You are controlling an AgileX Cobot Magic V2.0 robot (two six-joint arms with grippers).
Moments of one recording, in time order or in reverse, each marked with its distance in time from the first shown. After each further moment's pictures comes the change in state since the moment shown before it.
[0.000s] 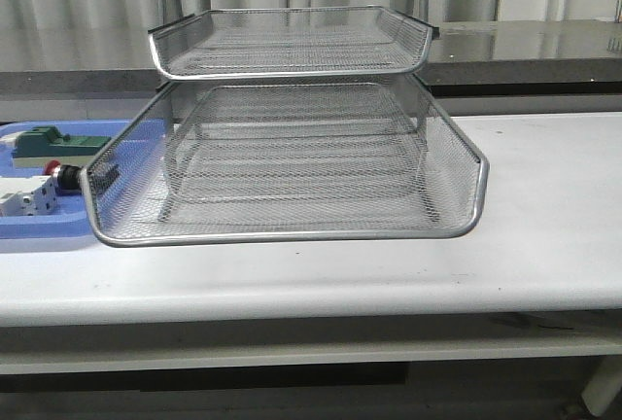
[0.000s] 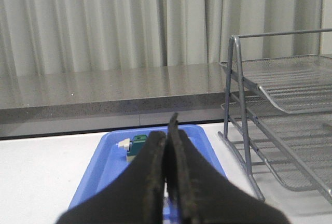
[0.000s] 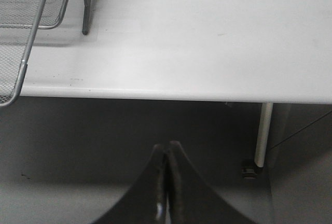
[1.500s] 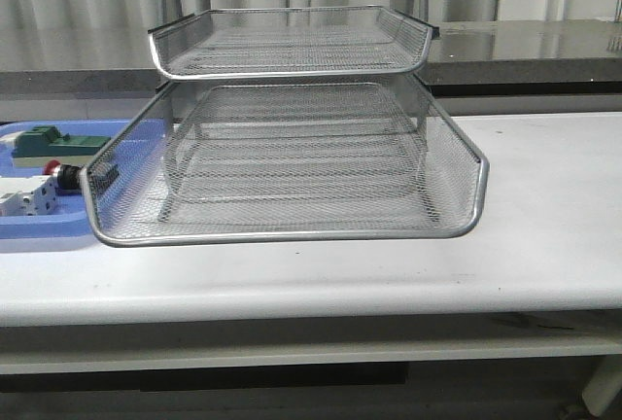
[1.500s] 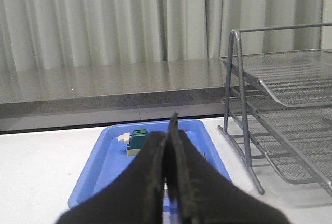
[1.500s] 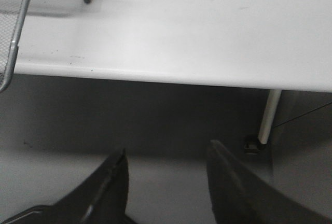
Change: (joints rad) left arm 0.000 0.000 0.000 0.000 0.033 0.000; right arm 0.000 0.159 0.000 0.026 -0.042 -0.019
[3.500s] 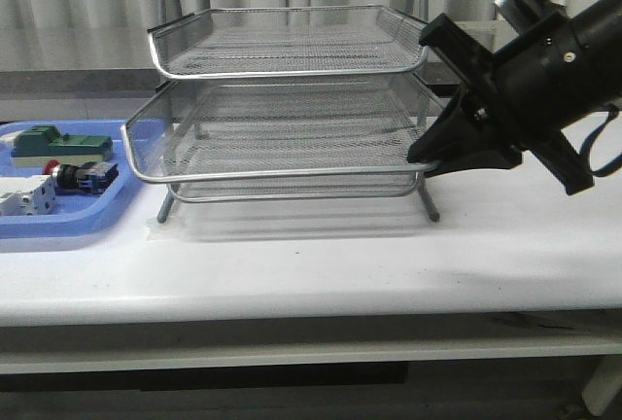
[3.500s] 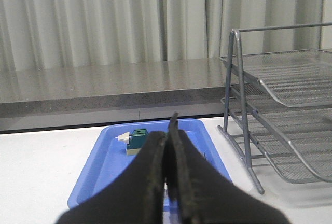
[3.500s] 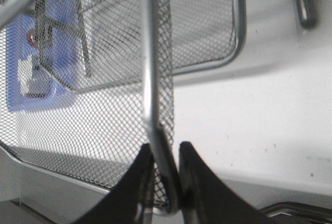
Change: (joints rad) left arm 0.000 0.000 0.000 0.000 0.000 0.000; right arm -0.008 0.958 -0.091 1.508 -0.434 -0.892
